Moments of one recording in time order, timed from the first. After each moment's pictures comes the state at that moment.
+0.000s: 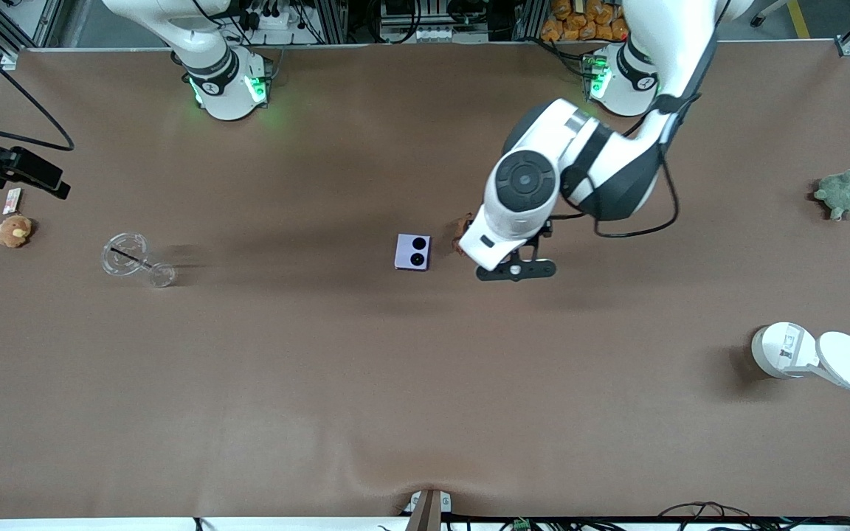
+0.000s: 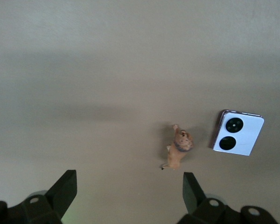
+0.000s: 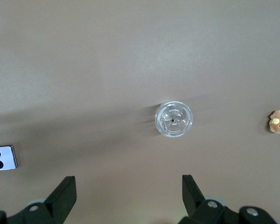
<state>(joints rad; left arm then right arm) -0.49 0.52 -0.21 -1.45 0.03 1.76 -0.72 0.04 -0.01 -0.06 -1.54 0.00 1.48 0.16</state>
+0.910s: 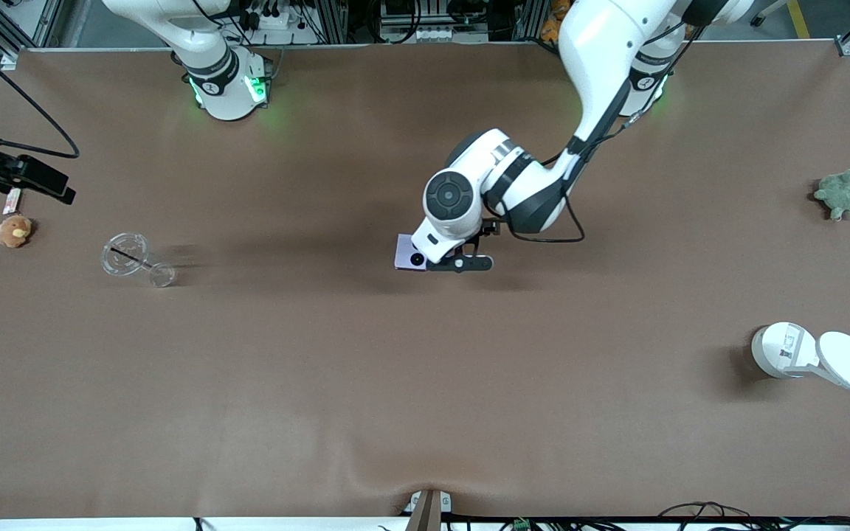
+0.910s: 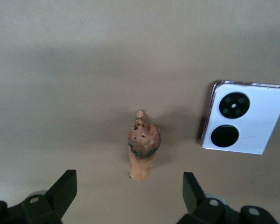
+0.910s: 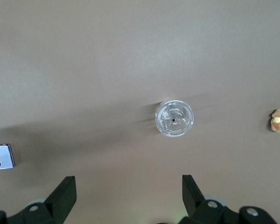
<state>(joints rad) -0.62 0.67 -0.21 -1.52 0.03 1.91 -0.77 0.04 0.01 -0.06 -1.54 0.00 1.48 0.16</state>
